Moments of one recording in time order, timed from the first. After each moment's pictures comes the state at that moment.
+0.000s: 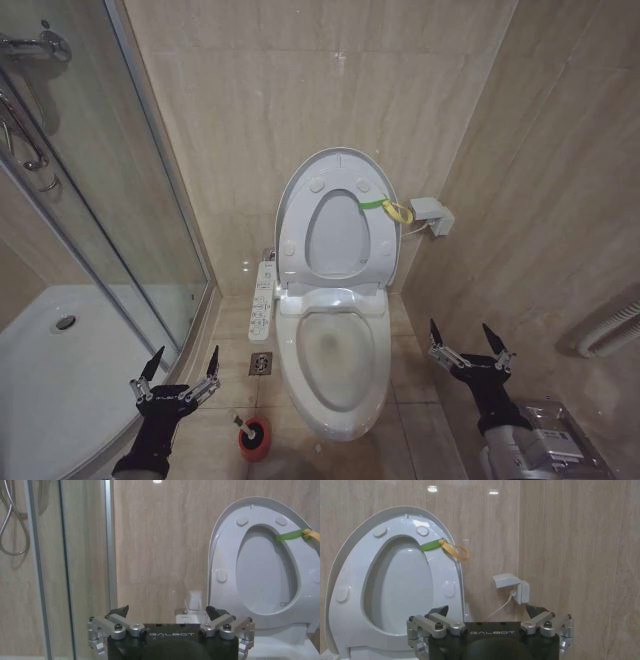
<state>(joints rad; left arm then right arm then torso) 1.90 -1.27 -0.59 -2.40 -0.25 -0.05 -0.16 -1.78 1.53 0.73 2.38 0.19 -0.03 0.02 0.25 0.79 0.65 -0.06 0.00</state>
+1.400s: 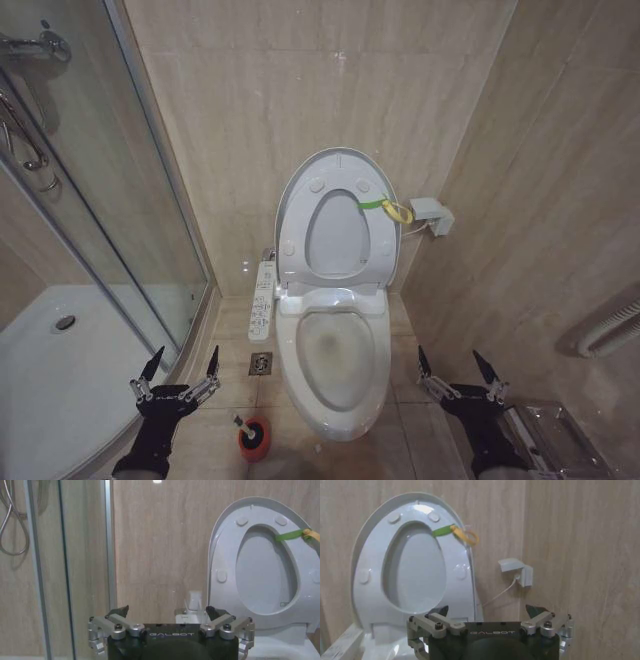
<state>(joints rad) 1.90 -1.27 -0.59 -2.40 -0.25 -0.05 -0.16 -1.96 1.54 0.61 2.45 0.12 0.02 0.11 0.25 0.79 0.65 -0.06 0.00</state>
